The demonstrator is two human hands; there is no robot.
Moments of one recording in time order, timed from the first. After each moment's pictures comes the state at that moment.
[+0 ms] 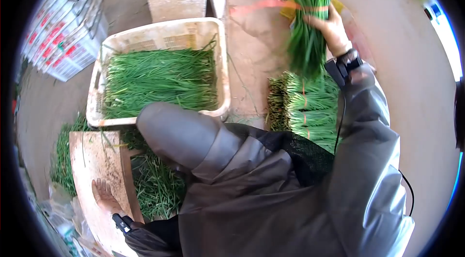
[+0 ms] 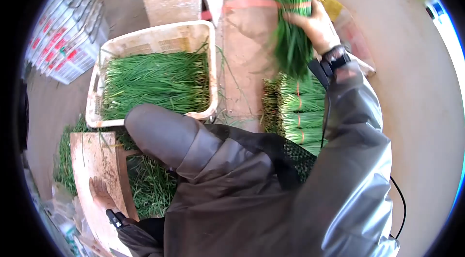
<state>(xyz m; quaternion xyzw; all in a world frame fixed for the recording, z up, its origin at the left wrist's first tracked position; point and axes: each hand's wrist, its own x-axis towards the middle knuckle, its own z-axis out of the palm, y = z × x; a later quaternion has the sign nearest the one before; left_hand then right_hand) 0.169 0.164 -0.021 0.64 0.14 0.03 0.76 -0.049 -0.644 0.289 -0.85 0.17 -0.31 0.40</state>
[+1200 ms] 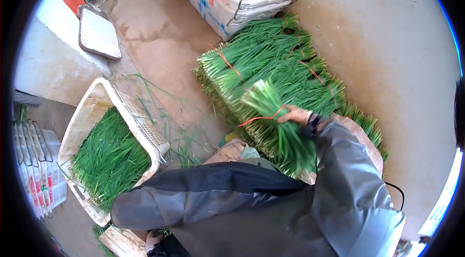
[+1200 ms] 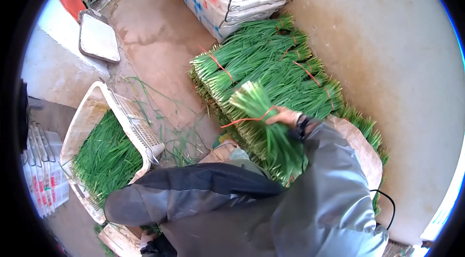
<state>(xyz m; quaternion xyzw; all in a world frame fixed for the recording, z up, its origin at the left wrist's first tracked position) 0.194 0.041 -0.051 0.85 -0.16 -0.51 0.02 -0.470 -0.588 0.012 -0.42 0.58 -0.05 0.69</state>
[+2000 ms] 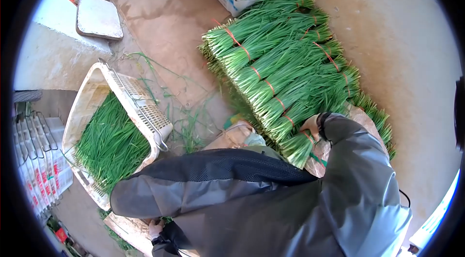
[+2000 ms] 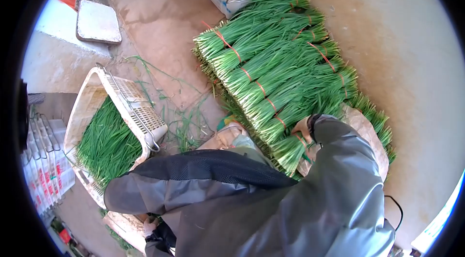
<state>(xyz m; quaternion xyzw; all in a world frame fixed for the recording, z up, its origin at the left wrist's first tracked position) 0.175 0.051 -0.036 0.88 -0.14 -0.45 0.06 -0.567 -0.561 -0.083 -0.63 0.22 0.56 0.49</state>
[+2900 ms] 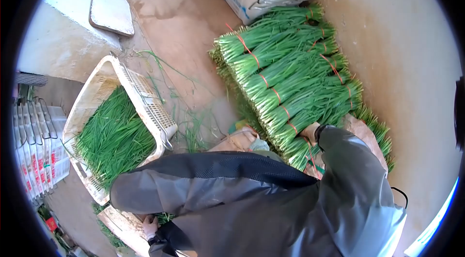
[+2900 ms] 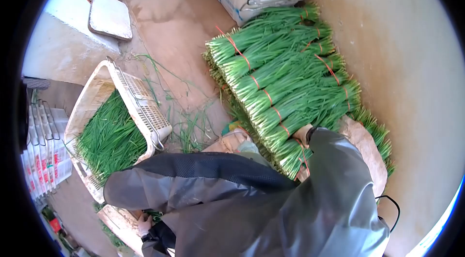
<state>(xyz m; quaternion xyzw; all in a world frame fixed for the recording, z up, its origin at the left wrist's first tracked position) 0.170 0.050 -0.028 0.91 -0.17 -0.37 0.09 -0.578 -0.547 -0.116 -0.83 0.21 0.43 0.30</state>
